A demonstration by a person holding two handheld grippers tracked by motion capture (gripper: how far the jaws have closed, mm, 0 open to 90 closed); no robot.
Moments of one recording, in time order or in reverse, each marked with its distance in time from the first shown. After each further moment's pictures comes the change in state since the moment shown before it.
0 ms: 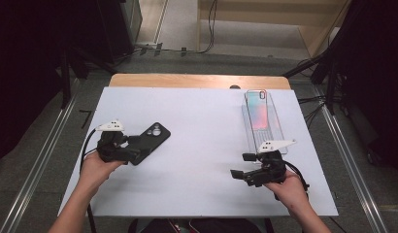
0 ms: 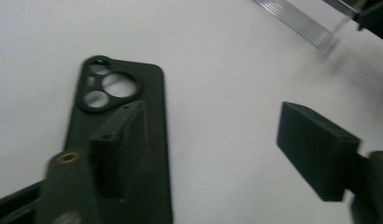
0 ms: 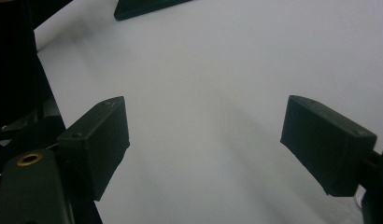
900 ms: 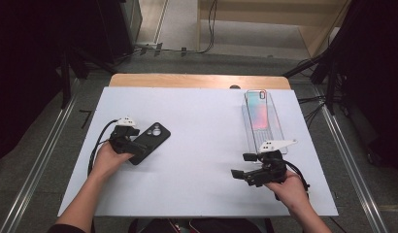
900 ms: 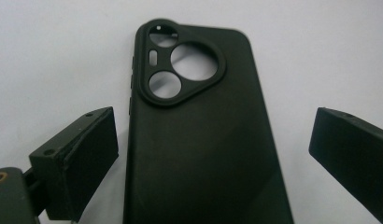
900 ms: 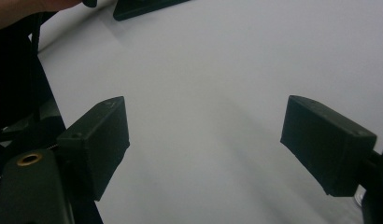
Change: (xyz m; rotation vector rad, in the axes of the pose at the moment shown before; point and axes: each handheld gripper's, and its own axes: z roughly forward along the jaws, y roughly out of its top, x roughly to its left) left arm 0.040 -0.008 0.055 0.146 0.108 0.072; right arm -0.001 -0.001 -0.001 0.001 0.001 0.004
